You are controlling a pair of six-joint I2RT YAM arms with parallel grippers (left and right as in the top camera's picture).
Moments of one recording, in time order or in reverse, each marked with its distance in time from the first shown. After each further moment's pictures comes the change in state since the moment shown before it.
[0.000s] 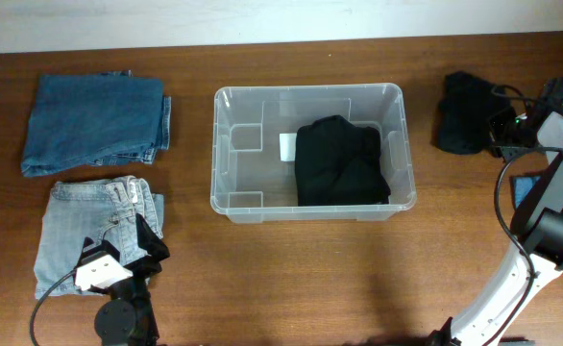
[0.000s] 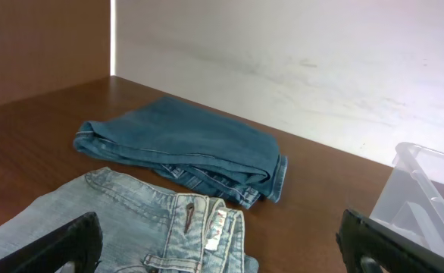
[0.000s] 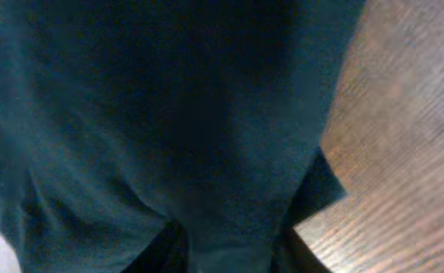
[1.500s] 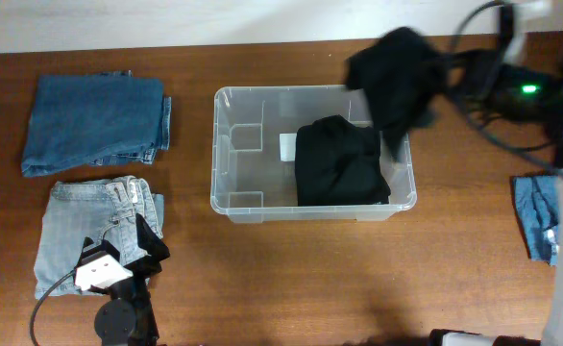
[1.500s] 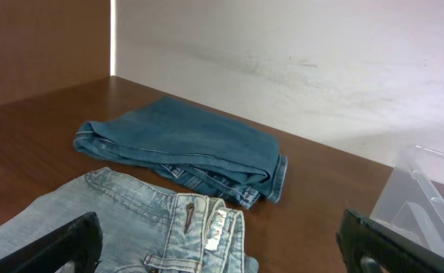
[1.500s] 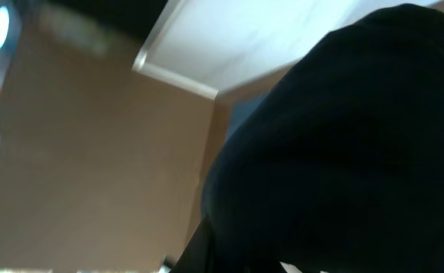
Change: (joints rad) left arm 0.000 0.000 0.000 0.000 0.000 0.000; right arm 0.389 -0.801 0.117 -0.291 -0.677 -0.108
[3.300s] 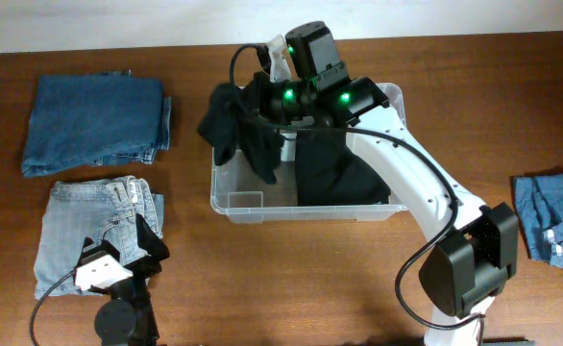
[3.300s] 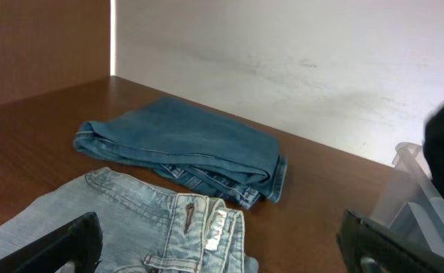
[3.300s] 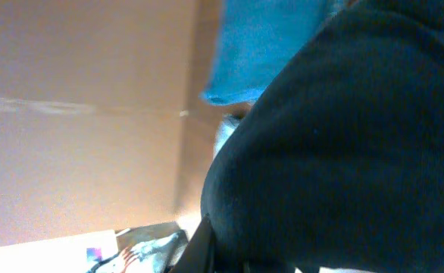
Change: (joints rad) left arm 0.000 0.000 0.000 0.000 0.000 0.000; right arm 0.616 0.471 -0.001 0.475 0.283 0.308
